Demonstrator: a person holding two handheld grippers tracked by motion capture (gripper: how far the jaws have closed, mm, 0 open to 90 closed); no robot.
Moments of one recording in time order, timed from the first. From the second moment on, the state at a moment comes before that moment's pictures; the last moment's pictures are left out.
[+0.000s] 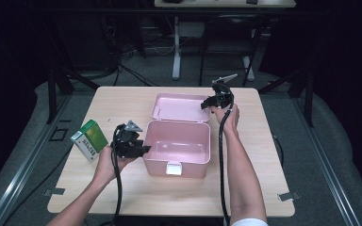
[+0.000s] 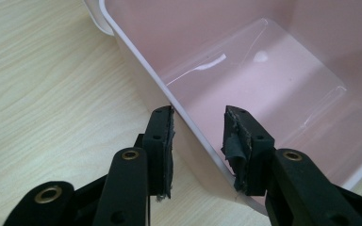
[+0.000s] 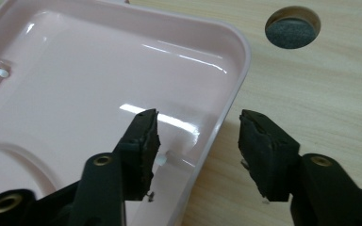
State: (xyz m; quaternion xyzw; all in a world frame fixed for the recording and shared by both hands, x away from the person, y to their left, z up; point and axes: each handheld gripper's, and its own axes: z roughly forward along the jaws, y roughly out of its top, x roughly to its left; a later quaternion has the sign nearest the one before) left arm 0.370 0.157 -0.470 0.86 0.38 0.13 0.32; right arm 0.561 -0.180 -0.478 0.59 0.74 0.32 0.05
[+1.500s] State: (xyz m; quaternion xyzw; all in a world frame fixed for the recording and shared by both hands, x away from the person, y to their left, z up) left arm 0.367 0.156 -0.469 0.85 0.39 0.12 0.32; right arm 0.442 -0.170 -0.463 0.48 0.81 0.32 0.08
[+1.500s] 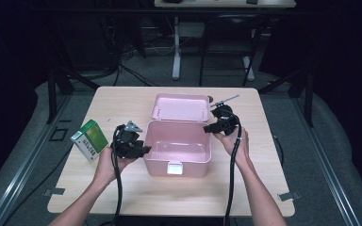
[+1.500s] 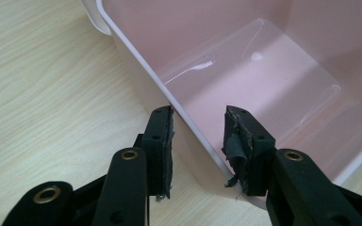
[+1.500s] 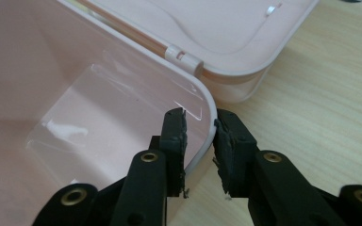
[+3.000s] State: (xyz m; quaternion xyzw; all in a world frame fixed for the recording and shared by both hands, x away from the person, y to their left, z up) left arm 0.369 0.192 -0.426 0.88 0.35 0.10 0.31; right arm 0.397 -0.205 -0.433 0.48 0.80 0.35 0.12
